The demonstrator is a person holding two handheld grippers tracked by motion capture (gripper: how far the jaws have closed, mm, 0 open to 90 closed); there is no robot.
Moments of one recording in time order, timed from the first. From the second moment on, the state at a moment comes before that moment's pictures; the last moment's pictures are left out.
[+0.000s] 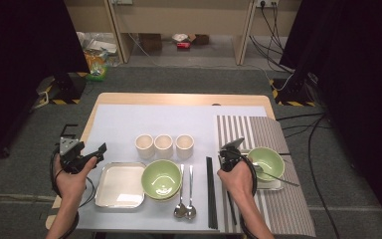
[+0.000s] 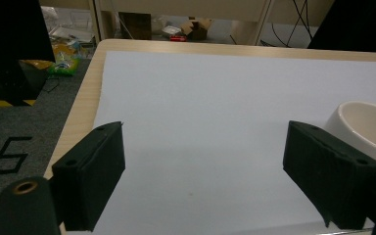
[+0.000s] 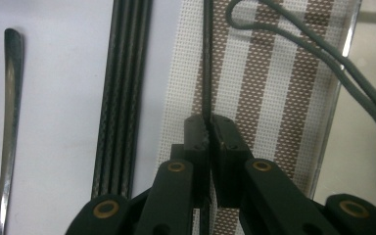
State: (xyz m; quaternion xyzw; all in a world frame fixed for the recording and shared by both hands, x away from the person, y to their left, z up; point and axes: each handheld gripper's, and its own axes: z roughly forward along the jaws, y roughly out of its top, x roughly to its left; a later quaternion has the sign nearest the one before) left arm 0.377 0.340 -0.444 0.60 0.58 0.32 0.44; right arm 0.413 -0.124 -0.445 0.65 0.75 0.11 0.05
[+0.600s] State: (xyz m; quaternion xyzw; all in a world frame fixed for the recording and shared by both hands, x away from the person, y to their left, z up) left arm 0.376 0.340 -0.443 0.60 0.58 0.32 0.44; right arm 0.400 -0.136 -0.439 0.64 0.76 0.09 0.03
